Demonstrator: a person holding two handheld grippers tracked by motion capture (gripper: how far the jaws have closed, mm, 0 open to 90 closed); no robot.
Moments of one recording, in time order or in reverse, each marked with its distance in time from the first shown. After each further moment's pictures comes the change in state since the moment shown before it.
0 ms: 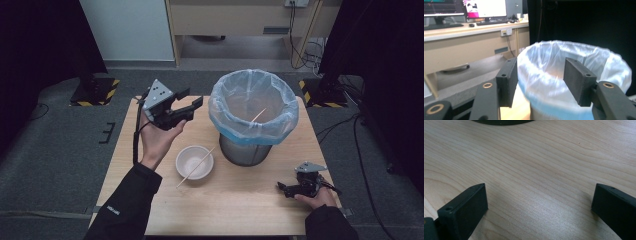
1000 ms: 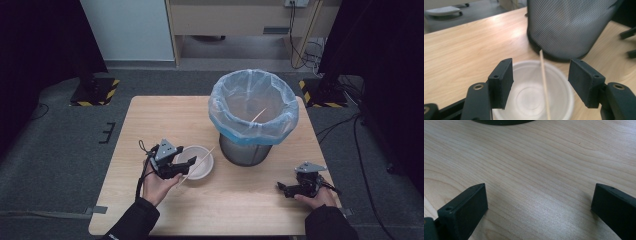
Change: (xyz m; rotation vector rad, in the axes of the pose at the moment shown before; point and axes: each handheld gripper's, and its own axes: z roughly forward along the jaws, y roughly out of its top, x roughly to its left) left arm -0.014 -0.159 -0.006 0.339 0.002 -0.054; right arm 0.001 0.000 0.000 -0.001 -0.003 0.004
